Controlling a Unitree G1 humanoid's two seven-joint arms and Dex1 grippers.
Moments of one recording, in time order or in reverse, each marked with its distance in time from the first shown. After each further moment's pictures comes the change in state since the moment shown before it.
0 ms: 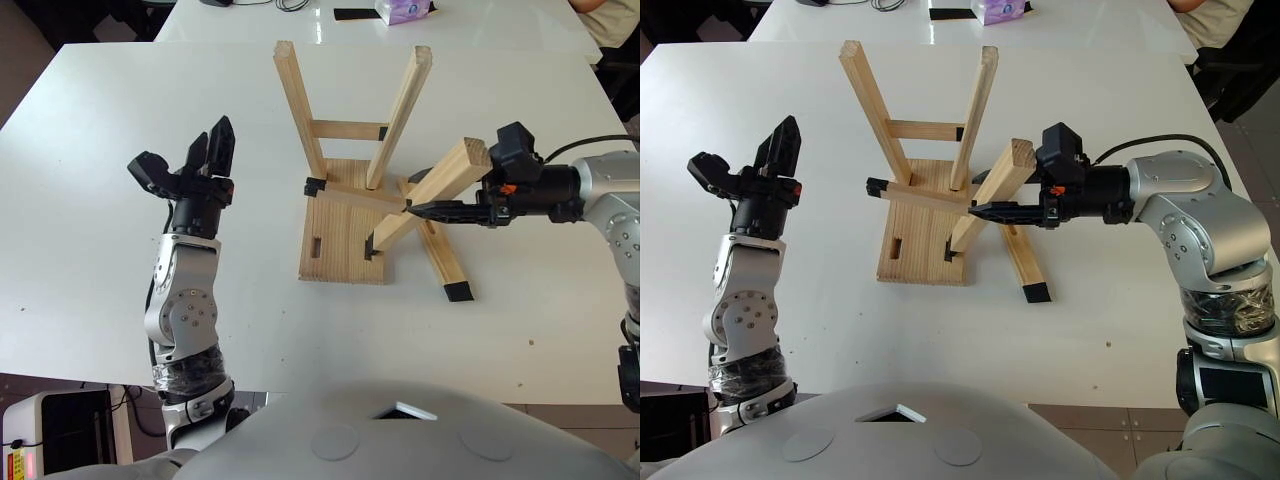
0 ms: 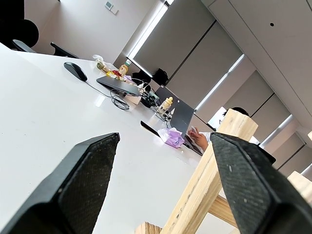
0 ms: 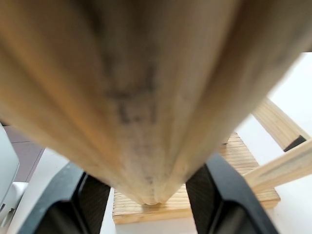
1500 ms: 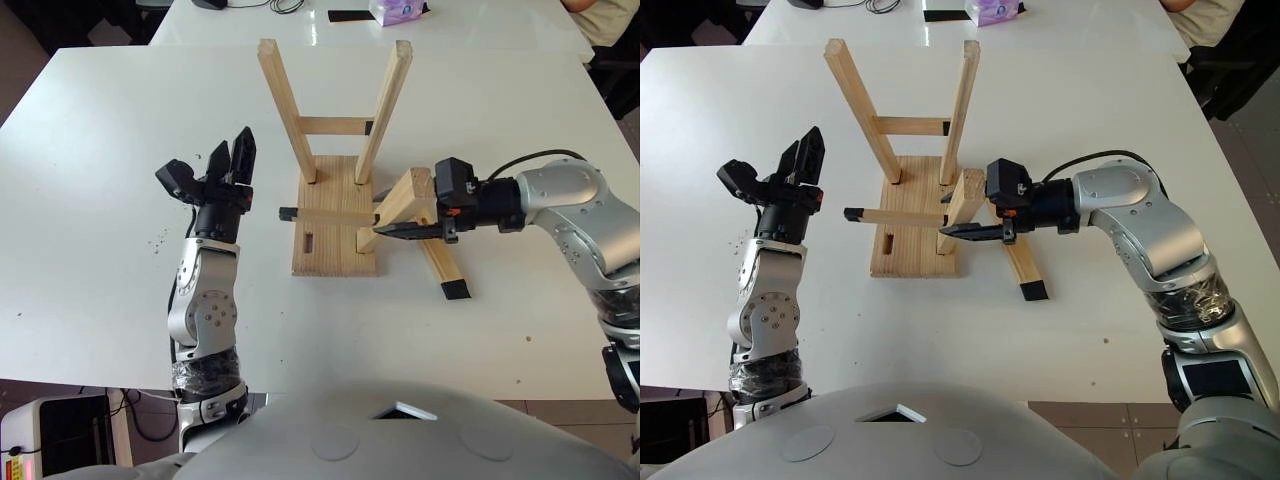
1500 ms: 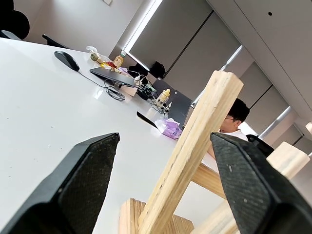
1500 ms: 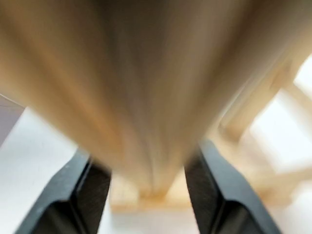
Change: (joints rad) left arm 0.020 -0.046 -0.075 0.066 0.090 -0.081 -0.033; right arm -0.010 0.050 0.285 0.097 -0.211 -0.172 -0.089
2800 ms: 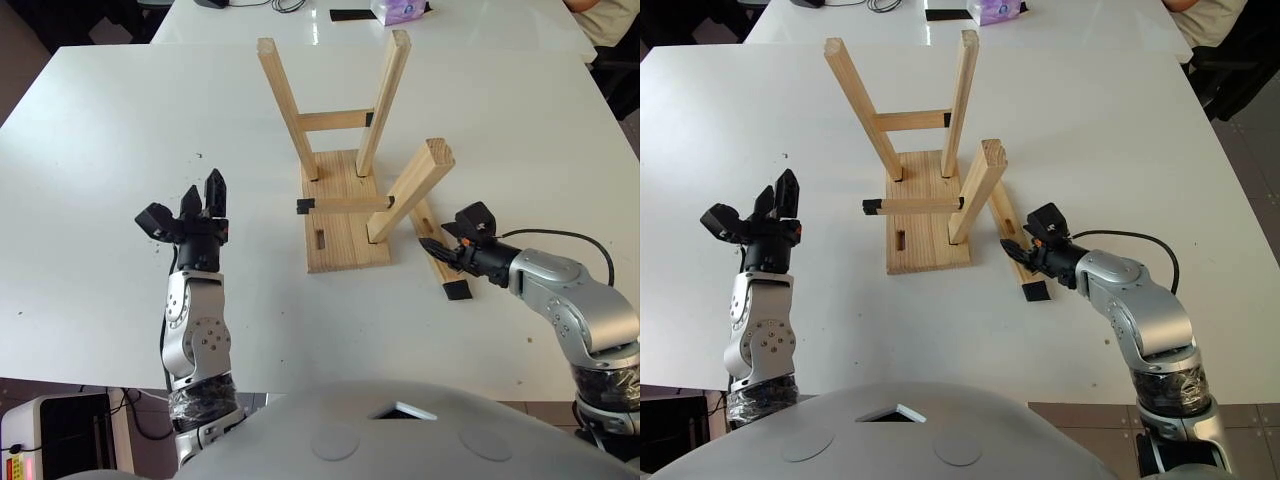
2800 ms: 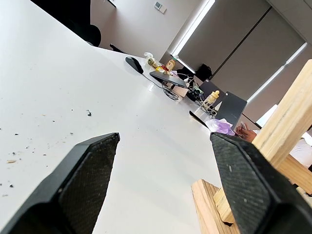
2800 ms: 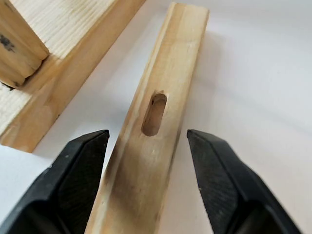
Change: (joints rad) left arm 0.150 -0.040 0.078 0.040 0.077 -0.093 0.026; right arm 0.417 0.193 -0.244 -0.281 -0.111 0.528 -0.691
